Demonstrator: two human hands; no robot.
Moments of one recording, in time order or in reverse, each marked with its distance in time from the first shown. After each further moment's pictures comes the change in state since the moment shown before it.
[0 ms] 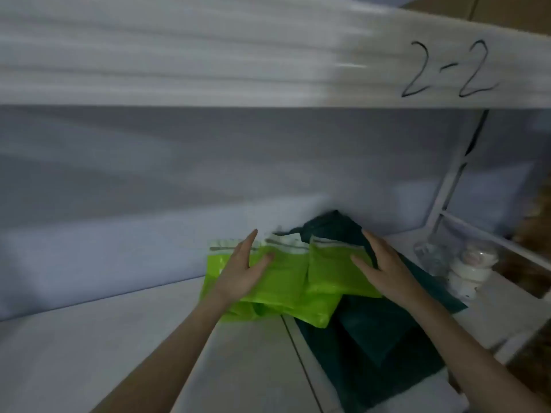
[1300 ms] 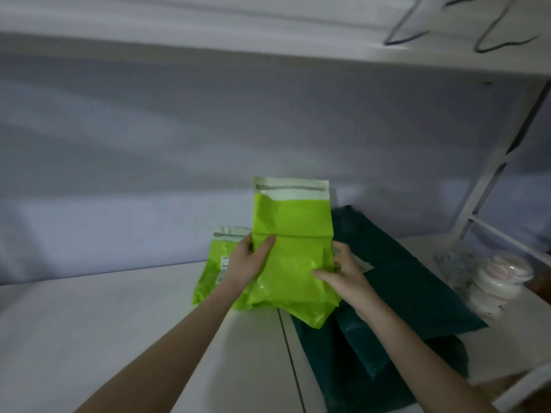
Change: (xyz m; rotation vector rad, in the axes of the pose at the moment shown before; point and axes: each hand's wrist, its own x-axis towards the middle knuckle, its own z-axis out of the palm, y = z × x) left_hand 0.012 0.009 0.034 -0.279 0.209 -0.243; right_hand 0.022 -0.010 0.056 0.550 -0.227 0.140
